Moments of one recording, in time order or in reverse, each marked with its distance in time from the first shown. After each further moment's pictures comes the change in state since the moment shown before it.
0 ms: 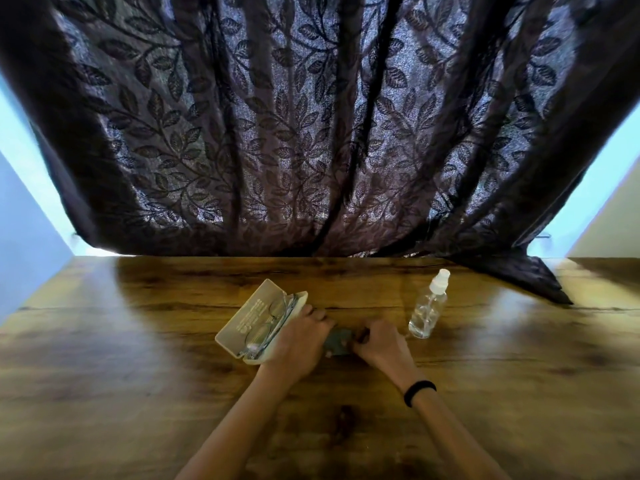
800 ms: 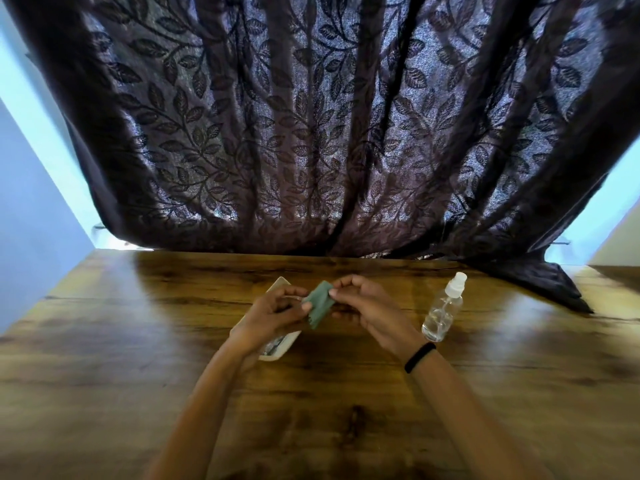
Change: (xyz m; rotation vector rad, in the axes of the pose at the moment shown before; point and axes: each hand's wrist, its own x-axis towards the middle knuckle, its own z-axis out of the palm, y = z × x) left_hand -0.037 -0.049 -0.039 -1.597 0.124 -0.290; right_hand 0.009 -0.059 -0.020 0.971 -0.271 -0.185
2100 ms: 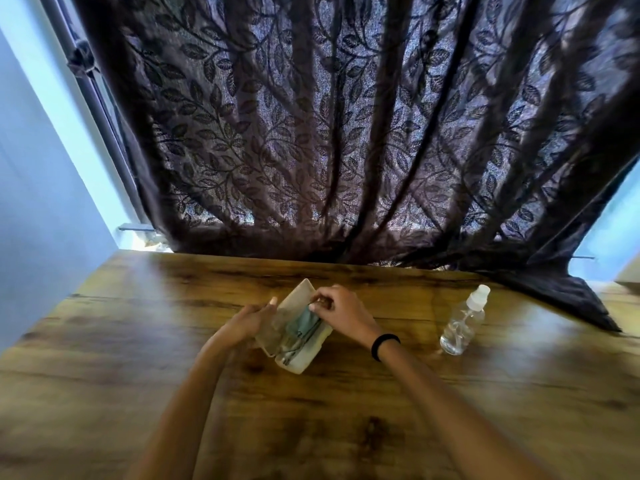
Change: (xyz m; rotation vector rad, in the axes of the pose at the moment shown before) left_hand 0.017 -0.027 -0.077 0.184 0.167 -0.334; right_hand 0.052 0.025 0.039 -0.998 -0.024 -0.201
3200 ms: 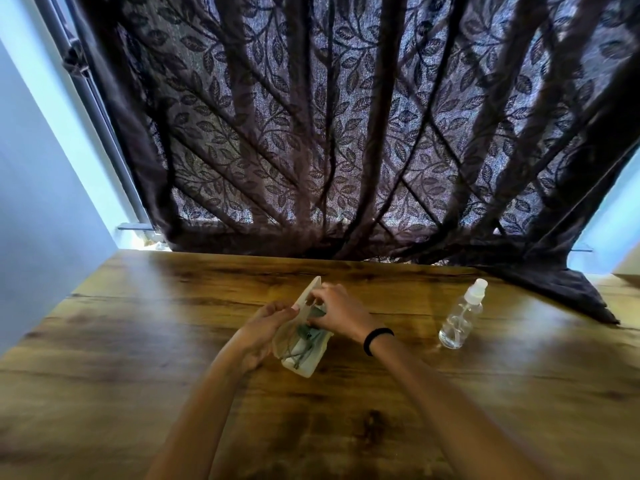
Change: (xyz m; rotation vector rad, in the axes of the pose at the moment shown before) left_hand -0.015 0.003 0.033 -0.293 -0.092 0.012; right_hand -0.004 -0.009 0.000 -0.243 -0.092 -0.036
